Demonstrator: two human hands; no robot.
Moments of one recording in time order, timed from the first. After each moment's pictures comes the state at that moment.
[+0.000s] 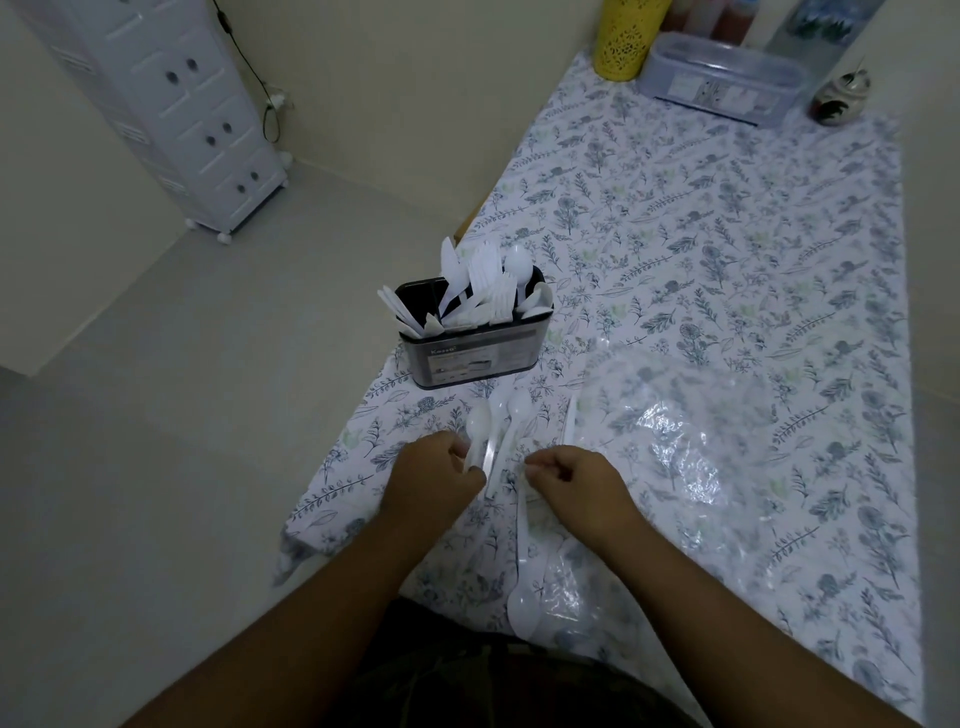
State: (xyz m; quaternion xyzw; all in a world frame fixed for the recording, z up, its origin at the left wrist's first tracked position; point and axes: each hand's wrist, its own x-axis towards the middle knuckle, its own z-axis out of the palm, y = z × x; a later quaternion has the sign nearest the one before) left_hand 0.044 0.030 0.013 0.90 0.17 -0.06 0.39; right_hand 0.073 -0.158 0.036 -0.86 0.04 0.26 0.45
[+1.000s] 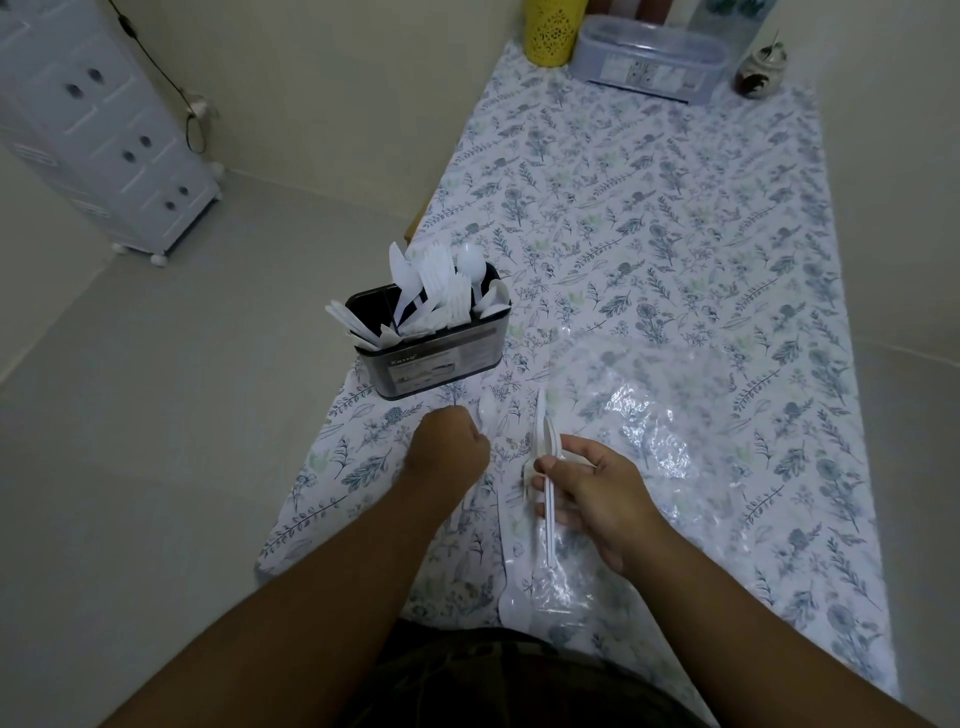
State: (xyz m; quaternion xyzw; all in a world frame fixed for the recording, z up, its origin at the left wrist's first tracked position) left_hand 0.105 -0.001 -0.002 0.94 0.11 -0.13 0.29; right_hand 0.063 -0.182 0.036 -0.62 0.27 0.22 0.70
